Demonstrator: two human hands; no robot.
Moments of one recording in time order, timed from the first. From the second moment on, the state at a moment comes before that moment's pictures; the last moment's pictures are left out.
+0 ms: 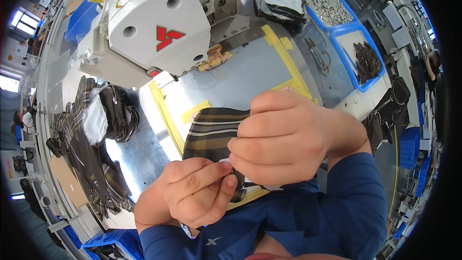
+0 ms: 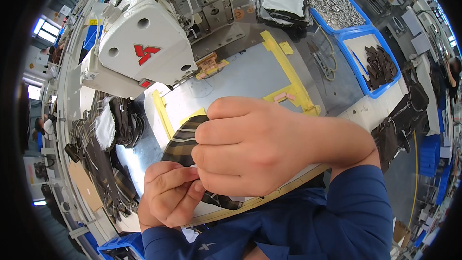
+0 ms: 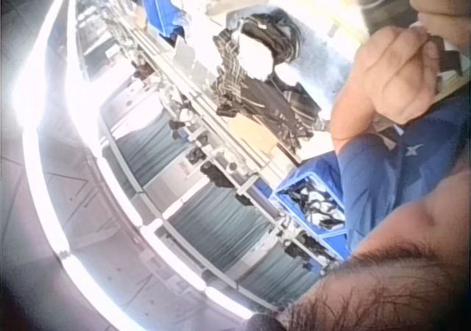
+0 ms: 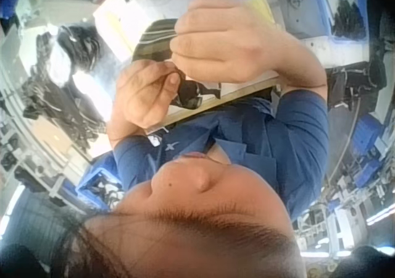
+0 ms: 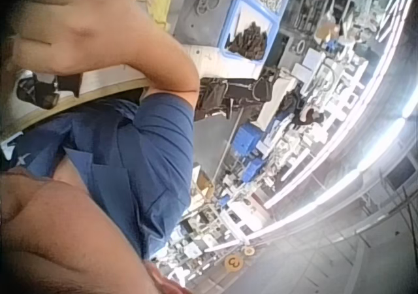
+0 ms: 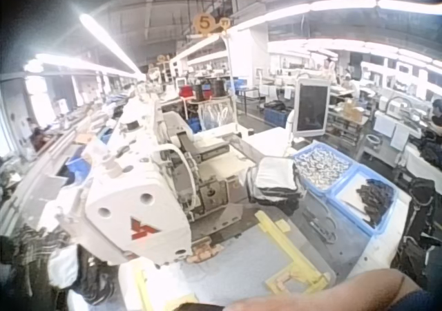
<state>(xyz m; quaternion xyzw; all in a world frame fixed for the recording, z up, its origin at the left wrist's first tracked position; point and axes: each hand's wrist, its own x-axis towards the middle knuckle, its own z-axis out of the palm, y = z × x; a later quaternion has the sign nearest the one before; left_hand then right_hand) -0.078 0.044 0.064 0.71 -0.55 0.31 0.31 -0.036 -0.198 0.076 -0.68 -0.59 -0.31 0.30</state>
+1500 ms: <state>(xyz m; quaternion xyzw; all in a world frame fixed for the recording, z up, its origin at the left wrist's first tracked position) -0.082 0.059 0.095 0.81 -0.41 0.29 0.32 -0.045 -0.196 0.085 -0.67 -0.58 -0.24 0.39</state>
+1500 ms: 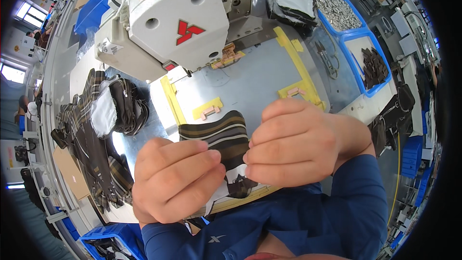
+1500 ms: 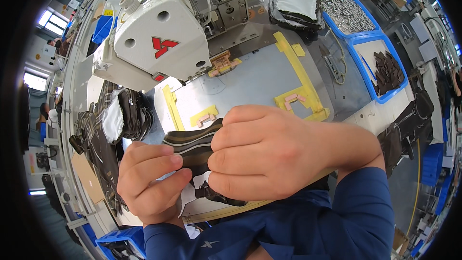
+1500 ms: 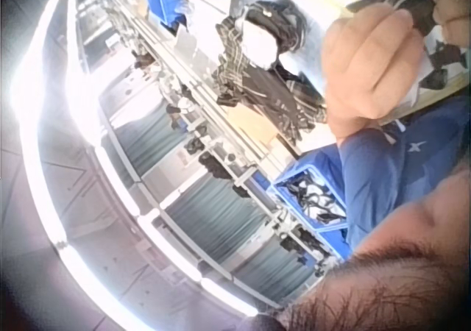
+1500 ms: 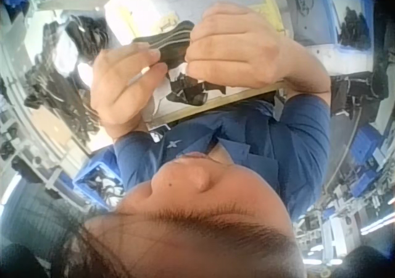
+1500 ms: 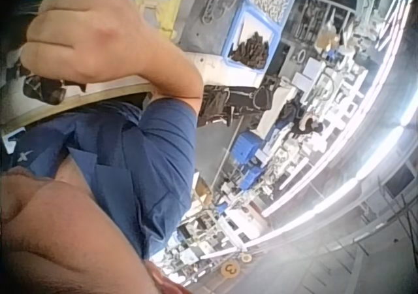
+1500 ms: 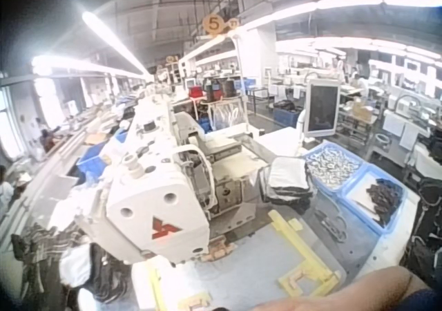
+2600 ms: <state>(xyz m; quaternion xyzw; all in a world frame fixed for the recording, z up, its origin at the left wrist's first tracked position) -0.071 0.056 0.083 0.72 -0.49 0.22 0.43 -0.046 -0.195 0.083 -0.66 -0.58 -0.26 0.40</state>
